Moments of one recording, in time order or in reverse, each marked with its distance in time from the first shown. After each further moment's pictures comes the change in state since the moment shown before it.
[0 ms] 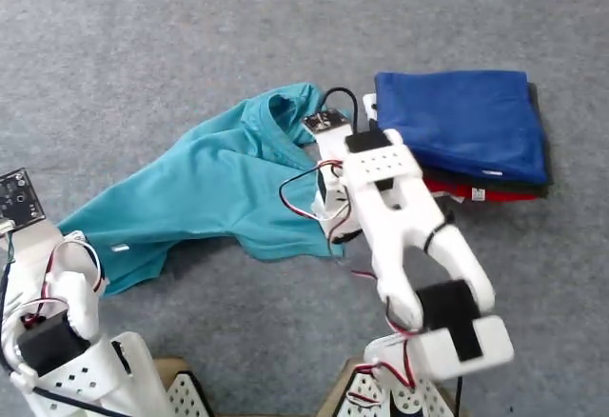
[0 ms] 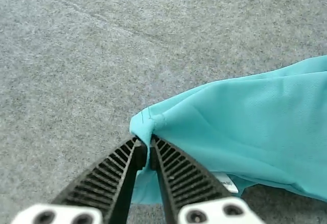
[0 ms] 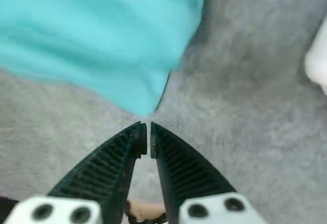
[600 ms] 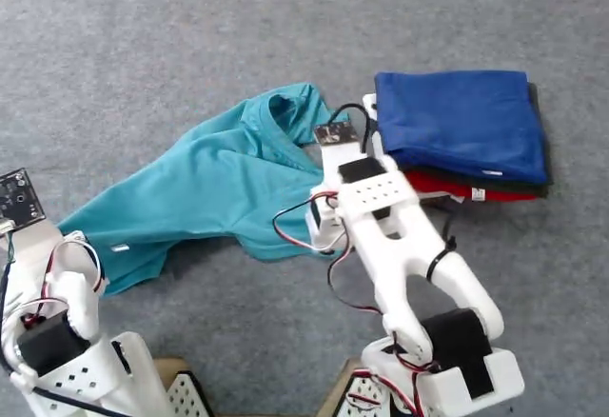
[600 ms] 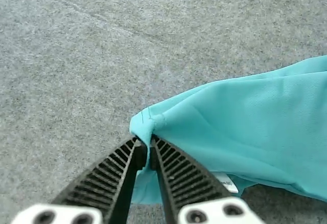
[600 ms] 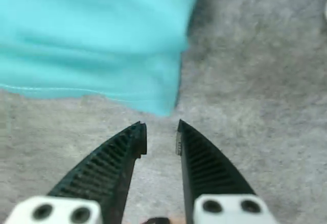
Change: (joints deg) left arm 0.0 0.0 0.0 0.0 0.0; right arm -5.0 -6.8 11.8 -9.0 -17.4
